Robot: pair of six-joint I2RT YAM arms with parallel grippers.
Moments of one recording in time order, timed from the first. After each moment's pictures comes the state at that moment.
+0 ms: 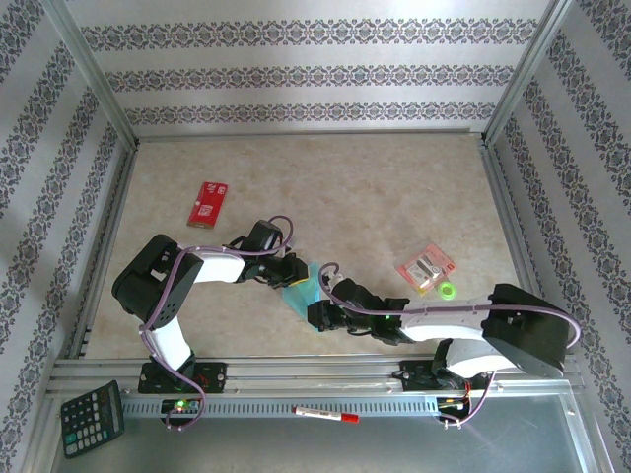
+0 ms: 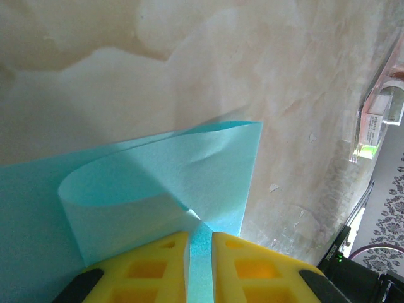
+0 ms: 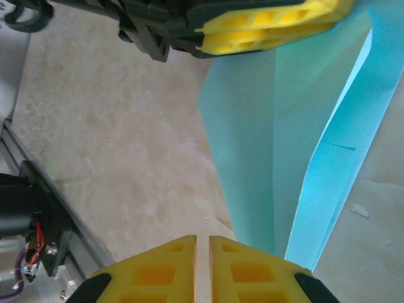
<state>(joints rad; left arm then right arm) -0.53 1.76 0.73 0.08 0.60 -0.85 1.10 1.35 0.41 0.25 -0.10 0.95</state>
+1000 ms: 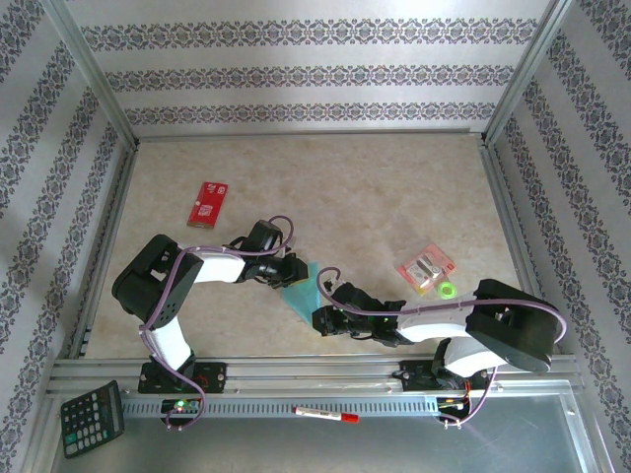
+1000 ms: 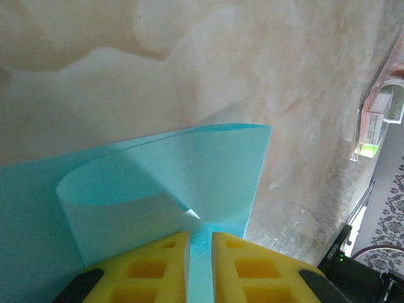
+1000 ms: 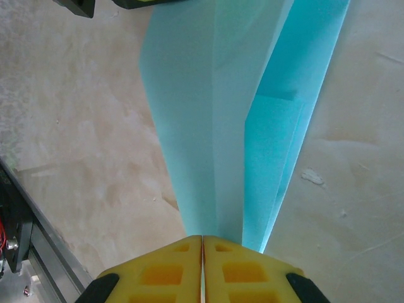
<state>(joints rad) -0.53 1.76 0.73 0.08 0.60 -0.84 1.09 1.41 0.36 0.30 -0.12 0.97</state>
